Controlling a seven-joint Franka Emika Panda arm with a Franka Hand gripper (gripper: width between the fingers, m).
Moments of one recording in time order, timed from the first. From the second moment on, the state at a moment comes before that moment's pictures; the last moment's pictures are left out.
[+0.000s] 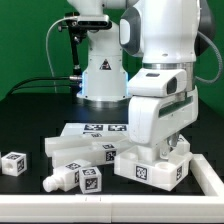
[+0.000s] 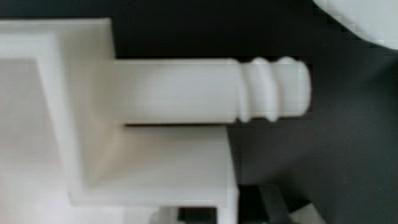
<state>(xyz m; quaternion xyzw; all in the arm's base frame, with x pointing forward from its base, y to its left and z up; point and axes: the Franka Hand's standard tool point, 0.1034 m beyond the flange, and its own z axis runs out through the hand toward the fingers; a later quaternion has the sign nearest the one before) 0.538 0.089 0.030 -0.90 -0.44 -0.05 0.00</state>
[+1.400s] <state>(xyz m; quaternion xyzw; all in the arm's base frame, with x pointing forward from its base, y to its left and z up) 0.560 0.086 0.025 -0.74 -0.67 -0.03 -0.03</state>
